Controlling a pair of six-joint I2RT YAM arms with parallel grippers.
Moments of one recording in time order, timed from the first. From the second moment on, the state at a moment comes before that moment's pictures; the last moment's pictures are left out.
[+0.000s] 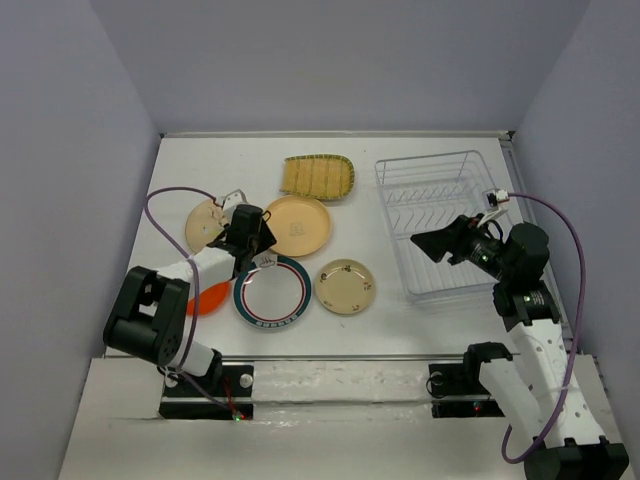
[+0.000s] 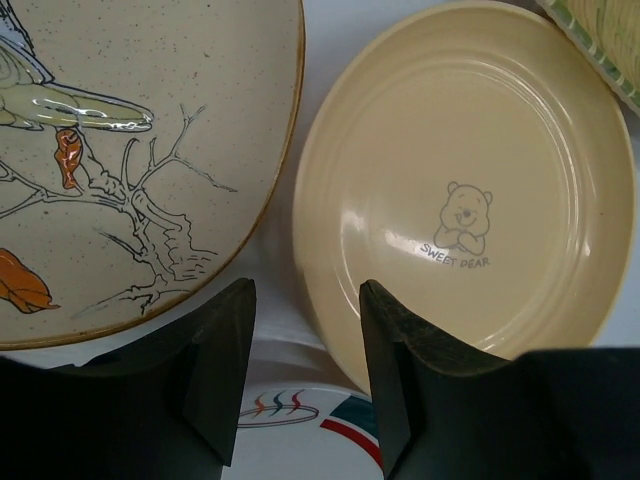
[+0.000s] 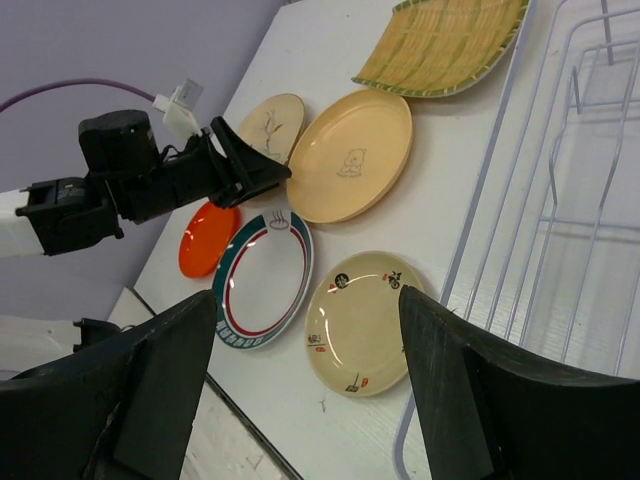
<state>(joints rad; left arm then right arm) -0.36 1.45 0.66 0.07 -0.27 -0.71 0.05 0.65 0.63 -0.12 -0.68 0.58</state>
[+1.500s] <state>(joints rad) -0.36 1.12 0.76 -0.09 -0.20 -0.61 0.17 0.91 0.75 -0.03 -0.71 0.64</state>
